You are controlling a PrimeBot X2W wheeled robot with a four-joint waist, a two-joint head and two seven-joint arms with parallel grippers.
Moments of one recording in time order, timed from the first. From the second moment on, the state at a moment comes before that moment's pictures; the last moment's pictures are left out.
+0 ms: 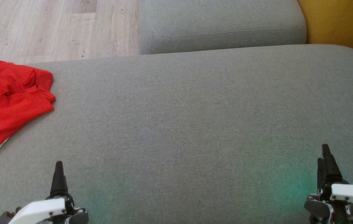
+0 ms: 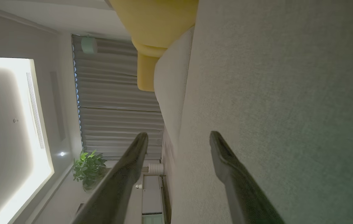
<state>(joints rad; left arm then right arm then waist) 0.01 0.04 0.03 0.28 -1.52 -0.10 0.06 0.01 -0.04 -0.11 0.32 1.50 0.12 0.06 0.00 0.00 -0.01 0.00</state>
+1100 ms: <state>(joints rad) 0.05 0.05 -0.08 0.22 -0.98 -0.05 -0.04 0.04 -0.04 -0.01 0.24 0.97 0.12 -0.04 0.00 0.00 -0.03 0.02</state>
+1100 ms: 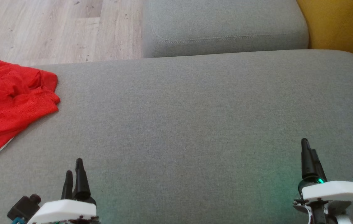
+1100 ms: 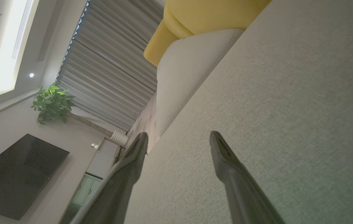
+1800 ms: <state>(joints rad) 0.08 0.05 -0.13 0.21 -0.72 -0.02 -0.10 0.06 -0.04 0.03 0.24 0.71 0.12 -0.10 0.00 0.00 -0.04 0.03</state>
